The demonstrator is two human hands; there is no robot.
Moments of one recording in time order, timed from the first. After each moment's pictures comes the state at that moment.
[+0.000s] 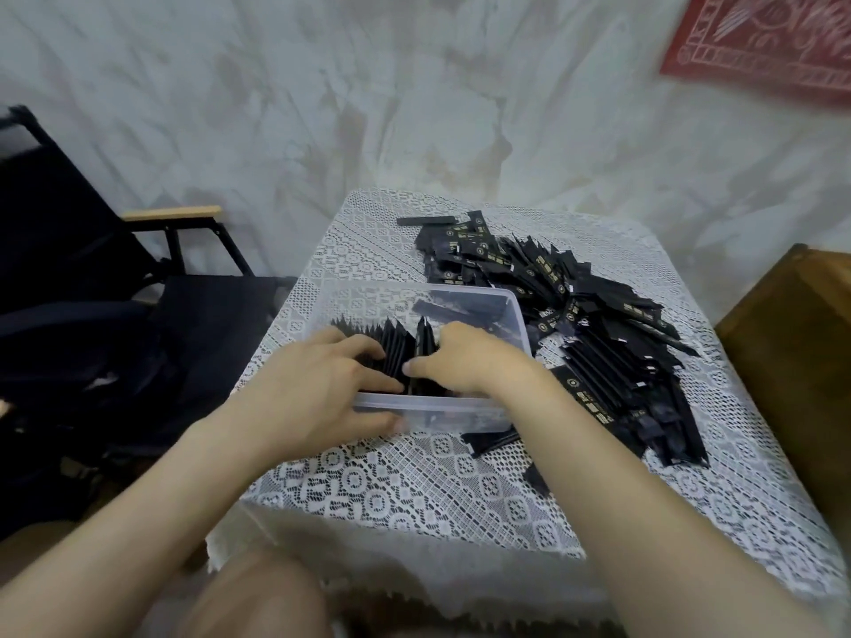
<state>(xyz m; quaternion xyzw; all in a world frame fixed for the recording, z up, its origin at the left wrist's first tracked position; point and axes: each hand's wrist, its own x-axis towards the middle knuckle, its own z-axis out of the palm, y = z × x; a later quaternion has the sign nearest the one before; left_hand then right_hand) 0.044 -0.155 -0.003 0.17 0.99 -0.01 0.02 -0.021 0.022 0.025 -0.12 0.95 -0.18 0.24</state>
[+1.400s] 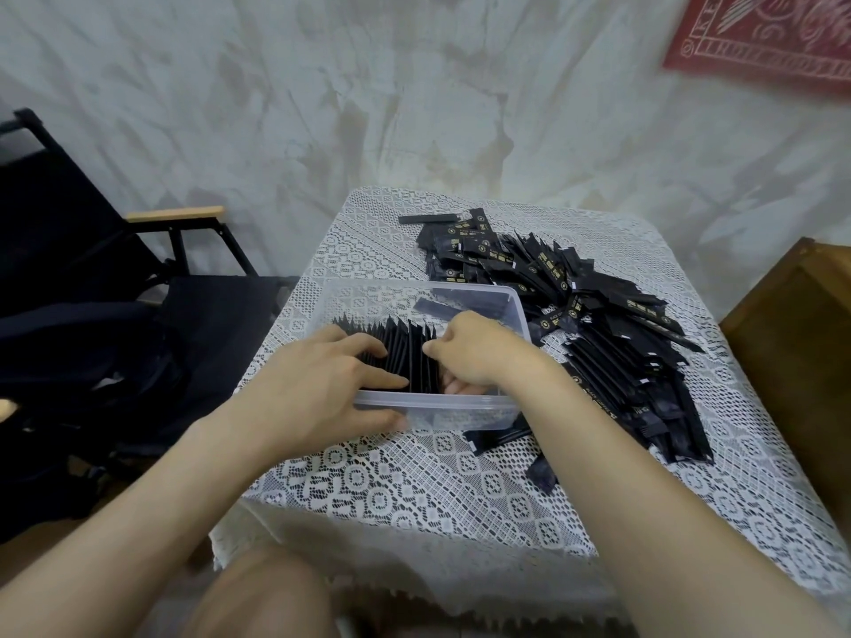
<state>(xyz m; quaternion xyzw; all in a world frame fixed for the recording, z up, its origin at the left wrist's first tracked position) 0.044 -0.154 -0.002 0.17 0.99 0.00 0.02 -0.038 0.030 0.006 -0.07 0.93 -0.27 0.23</state>
